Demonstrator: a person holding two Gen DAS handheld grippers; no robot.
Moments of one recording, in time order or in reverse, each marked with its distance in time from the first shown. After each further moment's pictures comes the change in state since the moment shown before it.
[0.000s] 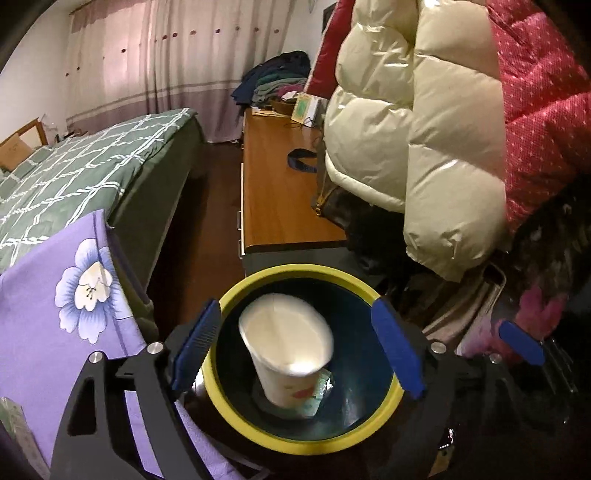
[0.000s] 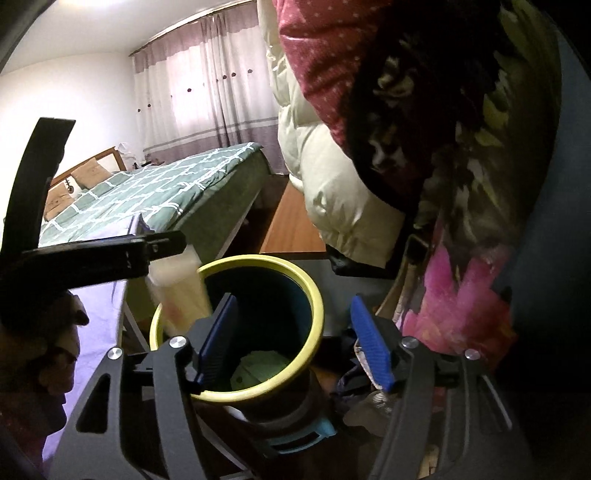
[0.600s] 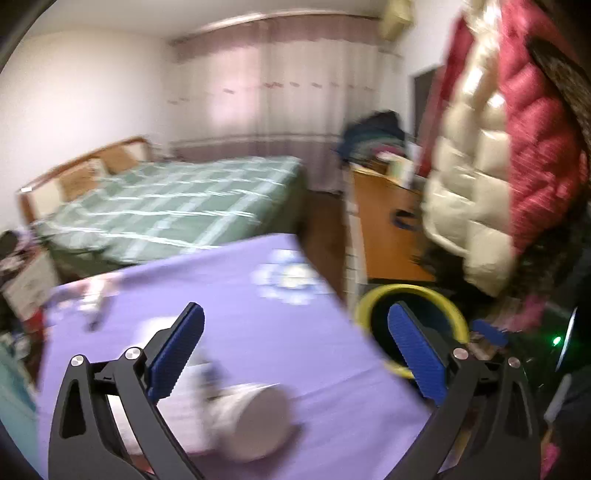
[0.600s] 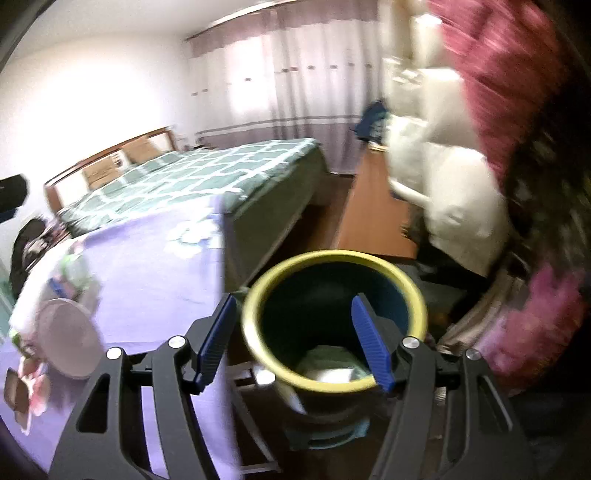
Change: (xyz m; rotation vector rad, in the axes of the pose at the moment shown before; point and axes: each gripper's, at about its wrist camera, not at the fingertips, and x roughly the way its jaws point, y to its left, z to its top) left arm -0.248 0.101 -0.082 -0.152 -0.228 0.397; right arm -0.024 0.123 -0.007 -0.174 0.007 0.205
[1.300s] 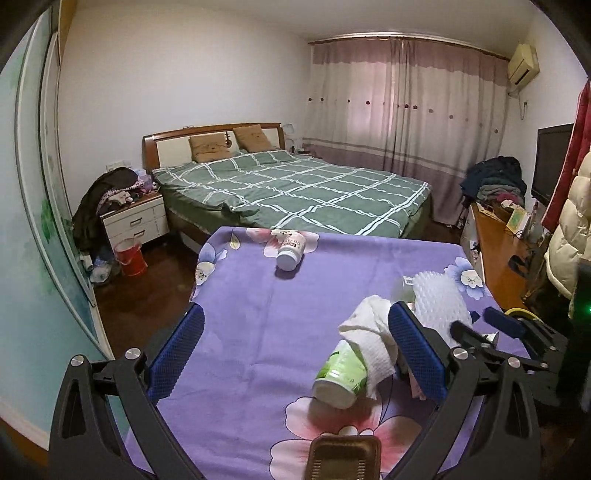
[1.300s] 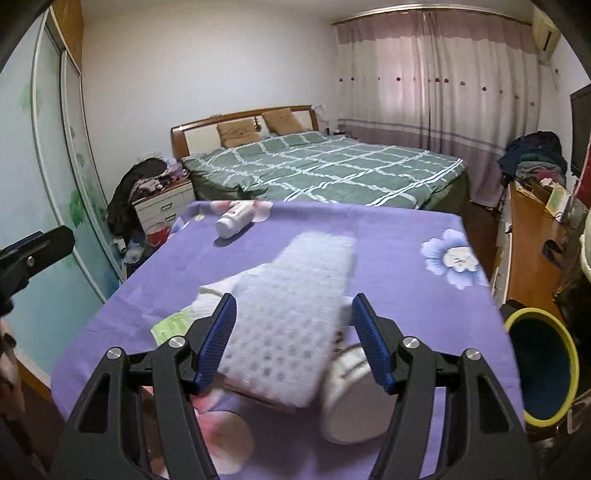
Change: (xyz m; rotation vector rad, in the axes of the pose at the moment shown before) left arm -0.095 0.216 -0.094 -0.273 -0.027 0.353; right arm 0.000 0.265 0.003 -0.270 0.054 0.385
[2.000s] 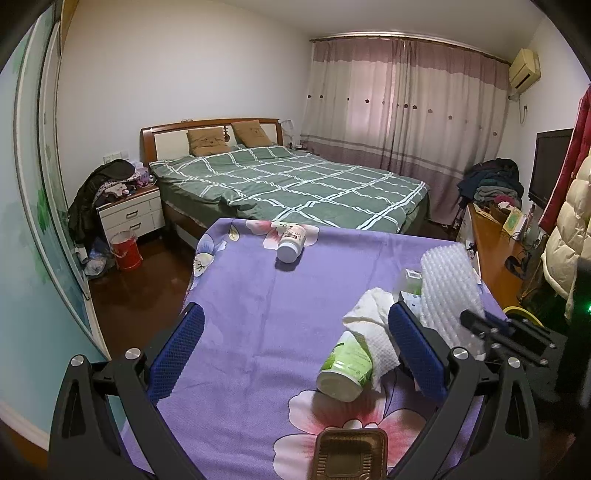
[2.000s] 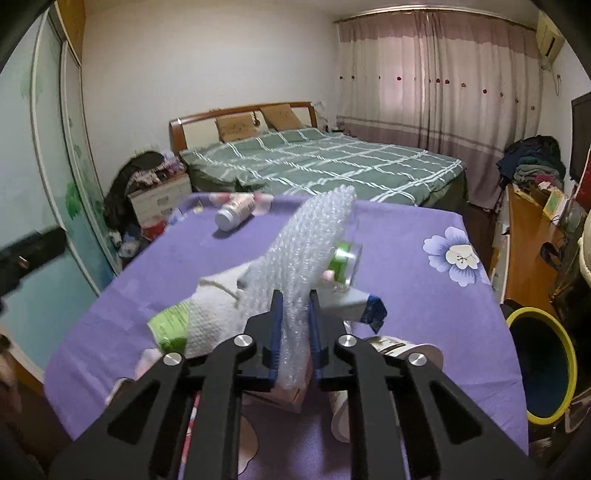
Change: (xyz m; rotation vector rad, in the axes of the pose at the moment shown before) left arm 0.009 0.009 -0.012 -0.024 0.015 -0.021; right arm -0.009 -0.006 -0.007 0.000 -0.018 0.016
